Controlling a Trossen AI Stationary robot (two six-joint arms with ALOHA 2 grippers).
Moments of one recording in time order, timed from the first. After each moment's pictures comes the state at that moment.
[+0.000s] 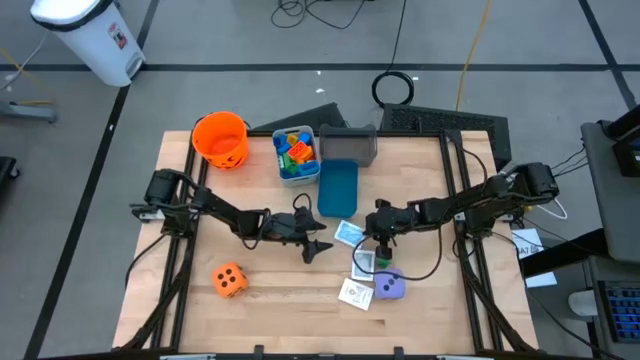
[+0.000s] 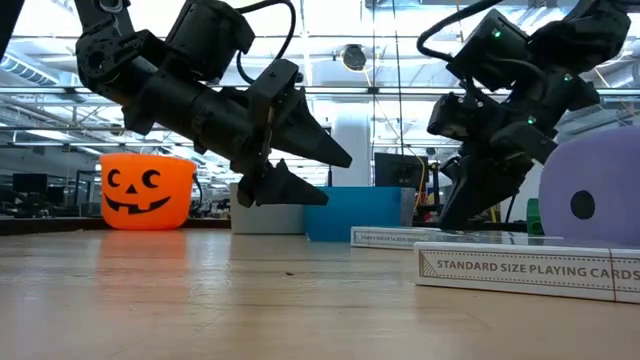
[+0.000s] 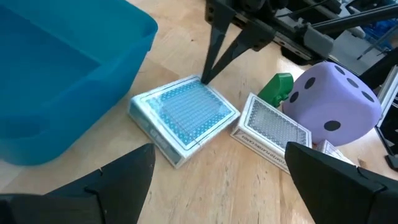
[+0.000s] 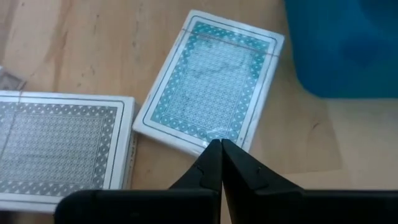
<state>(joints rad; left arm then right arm) -0.13 1.84 0.70 0.75 -0.13 -0.55 0.09 1.49 0.39 0.01 0.06 0.12</state>
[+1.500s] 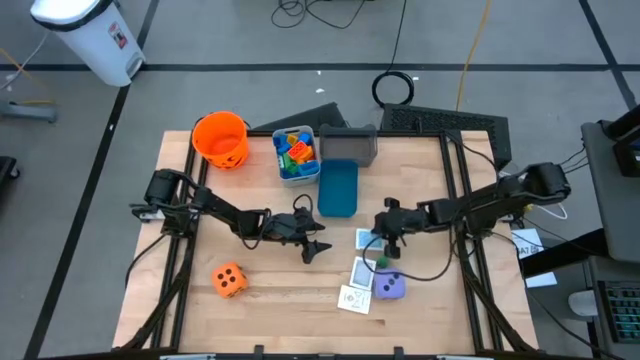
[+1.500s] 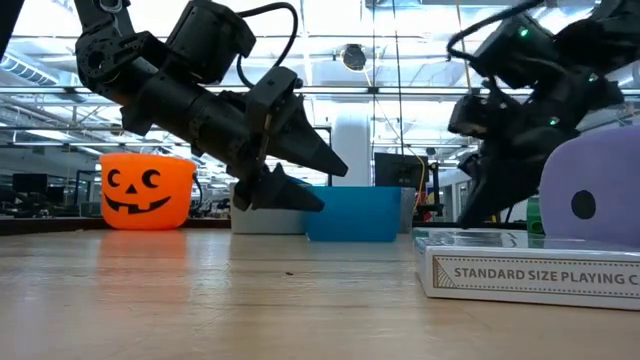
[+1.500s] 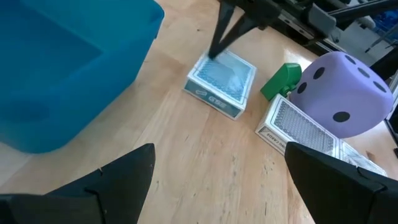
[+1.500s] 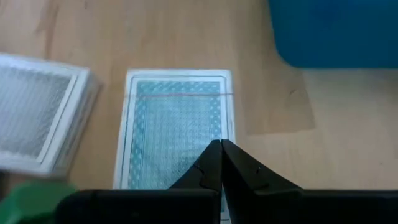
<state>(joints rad) -0.13 1.84 0.70 0.72 -0.13 -0.55 0.10 1.35 0.44 0.06 0.10 0.13</state>
